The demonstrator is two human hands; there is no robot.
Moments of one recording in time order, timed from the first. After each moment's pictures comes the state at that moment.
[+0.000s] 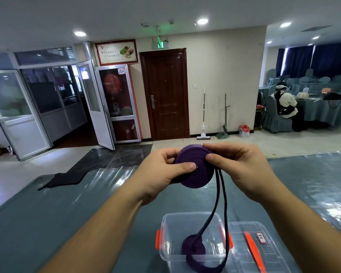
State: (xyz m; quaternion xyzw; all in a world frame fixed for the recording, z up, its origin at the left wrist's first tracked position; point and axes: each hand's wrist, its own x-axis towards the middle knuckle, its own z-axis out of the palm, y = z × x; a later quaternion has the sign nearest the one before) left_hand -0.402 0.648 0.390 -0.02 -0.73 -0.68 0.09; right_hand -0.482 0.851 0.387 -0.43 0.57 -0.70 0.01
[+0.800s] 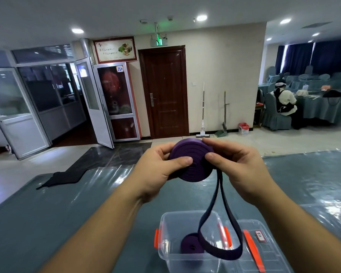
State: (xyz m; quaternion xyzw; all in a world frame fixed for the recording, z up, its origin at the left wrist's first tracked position) left_hand -0.407 0.649 0.388 -0.04 -0.70 -0.71 0.12; right_hand -0.487 0.847 0.376 -0.40 0.54 -0.74 0.02
